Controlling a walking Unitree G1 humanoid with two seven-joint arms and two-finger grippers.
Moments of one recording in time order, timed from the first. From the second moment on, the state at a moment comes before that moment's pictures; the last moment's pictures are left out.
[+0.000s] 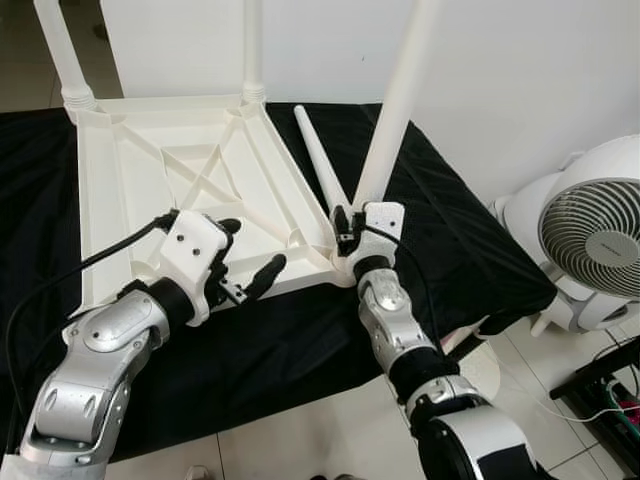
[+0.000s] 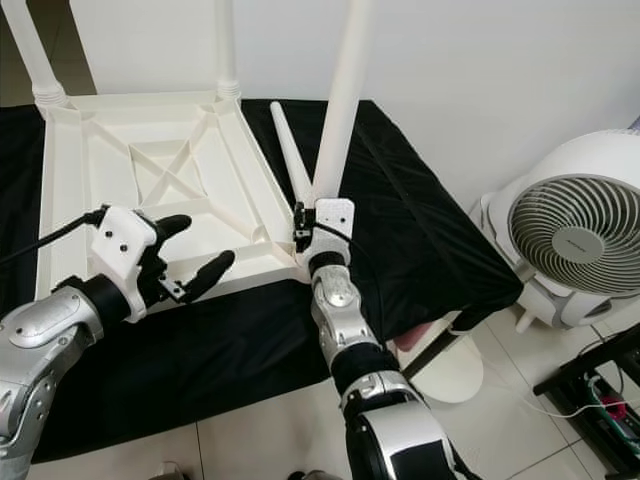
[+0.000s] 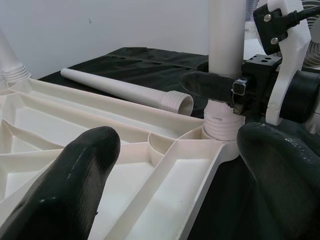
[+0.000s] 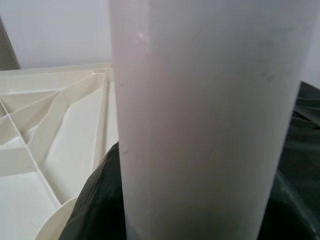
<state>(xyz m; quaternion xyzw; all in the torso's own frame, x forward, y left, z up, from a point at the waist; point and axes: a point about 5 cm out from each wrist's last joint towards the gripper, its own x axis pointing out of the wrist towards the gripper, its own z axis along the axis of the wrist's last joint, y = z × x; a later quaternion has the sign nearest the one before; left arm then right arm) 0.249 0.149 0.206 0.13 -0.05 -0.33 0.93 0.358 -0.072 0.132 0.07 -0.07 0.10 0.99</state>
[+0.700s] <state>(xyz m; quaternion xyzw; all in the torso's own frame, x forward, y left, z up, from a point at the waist) 0.249 0.148 0.206 0.13 -0.05 -0.33 0.93 0.361 -0.131 0.138 0.08 -0.06 0.21 0.97</state>
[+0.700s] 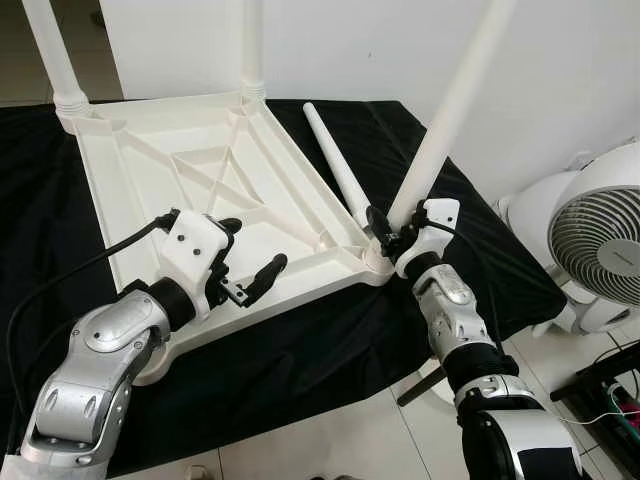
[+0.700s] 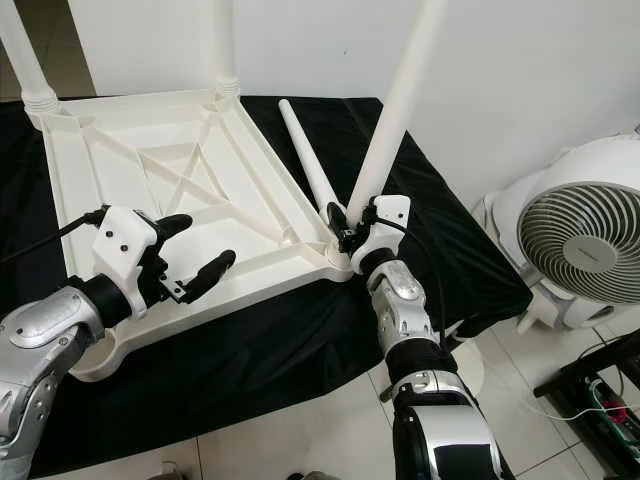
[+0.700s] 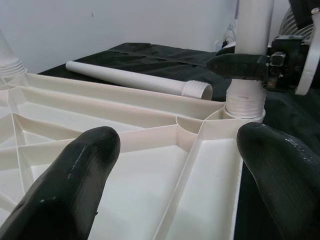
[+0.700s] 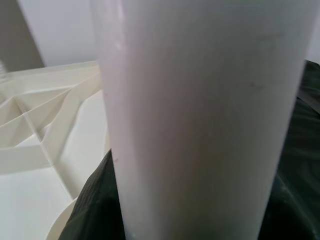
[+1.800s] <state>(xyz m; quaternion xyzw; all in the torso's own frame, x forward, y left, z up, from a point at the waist) 0.248 0.149 0.204 0.13 -0.04 -0.33 0.94 0.348 -0.157 0.152 -0.03 -0.07 0.39 0.92</state>
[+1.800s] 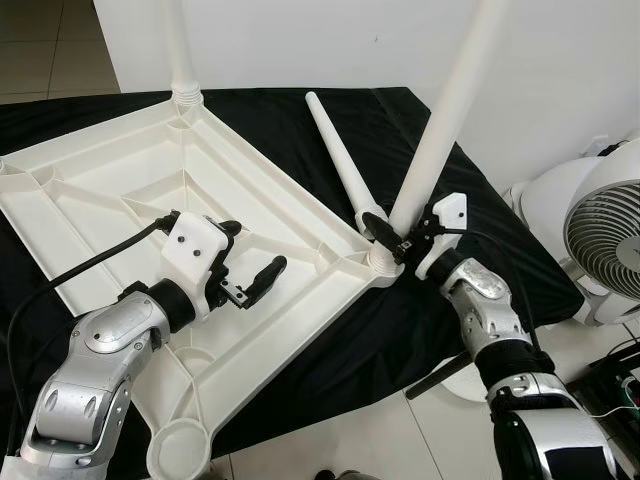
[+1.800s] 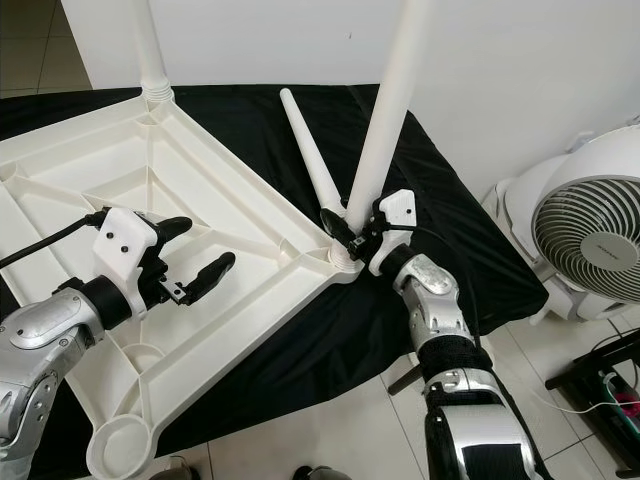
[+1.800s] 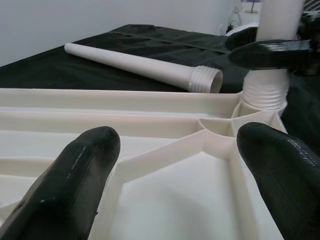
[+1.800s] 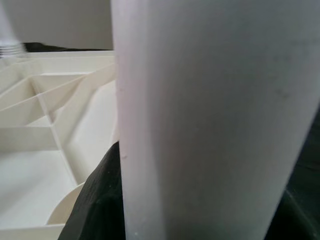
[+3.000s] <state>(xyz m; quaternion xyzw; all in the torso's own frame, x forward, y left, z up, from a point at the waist) 0.248 0.150 0.205 0.13 -0.04 -0.33 0.93 0.353 -0.171 0.179 -0.27 -0.08 0.46 0.84</state>
